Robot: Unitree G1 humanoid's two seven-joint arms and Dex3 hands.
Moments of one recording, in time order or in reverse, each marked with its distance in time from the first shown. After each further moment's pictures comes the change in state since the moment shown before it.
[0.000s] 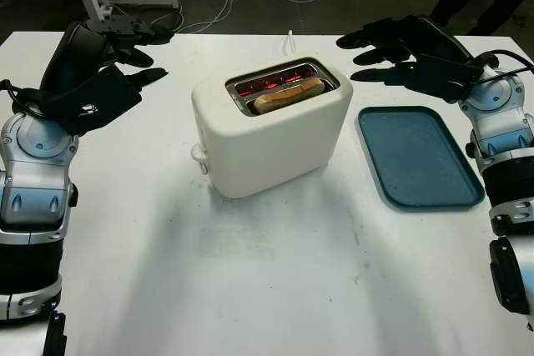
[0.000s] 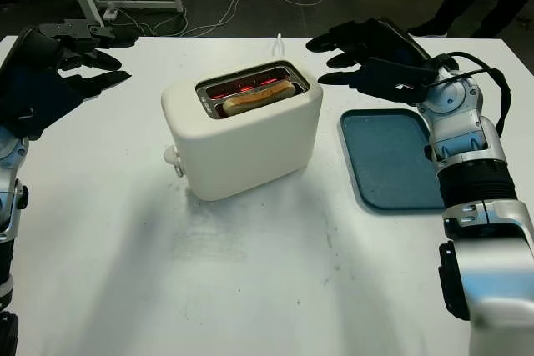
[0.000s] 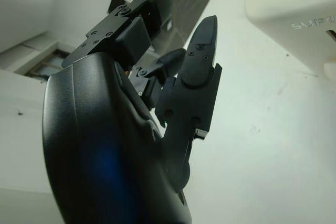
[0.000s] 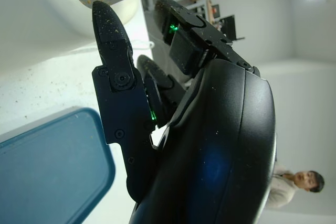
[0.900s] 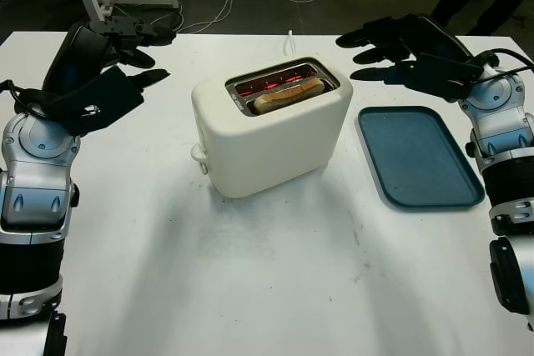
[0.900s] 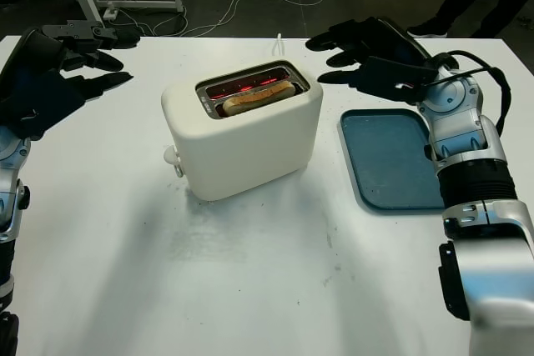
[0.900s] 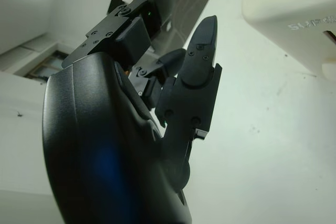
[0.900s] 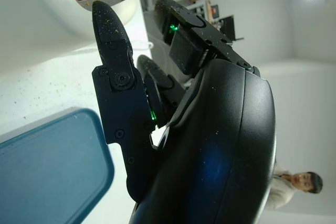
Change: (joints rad) left arm 0.000 -0.001 -0.007 0.001 0.000 0.000 0.000; right arm 0.000 0.000 0.000 -0.011 0.000 0.006 0.000
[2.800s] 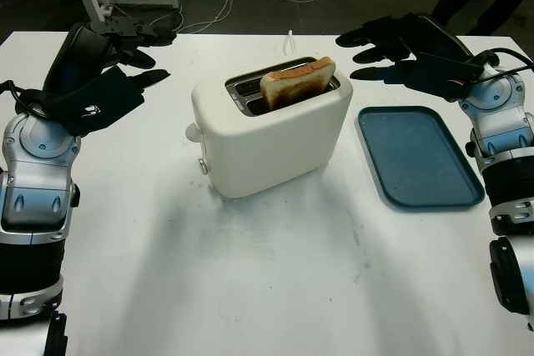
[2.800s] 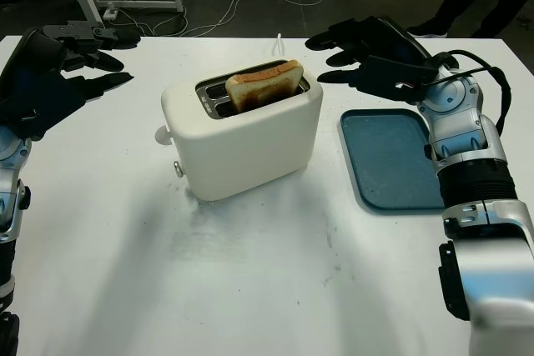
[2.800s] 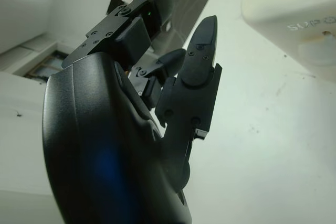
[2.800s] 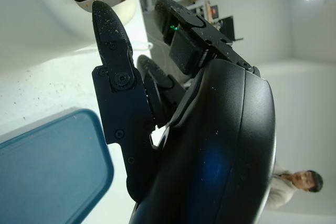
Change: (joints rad) left arm 0.000 -0.002 0.000 0.000 0.001 0.001 0.000; right arm 0.000 0.000 -0.001 -0.005 0.001 0.003 0.000
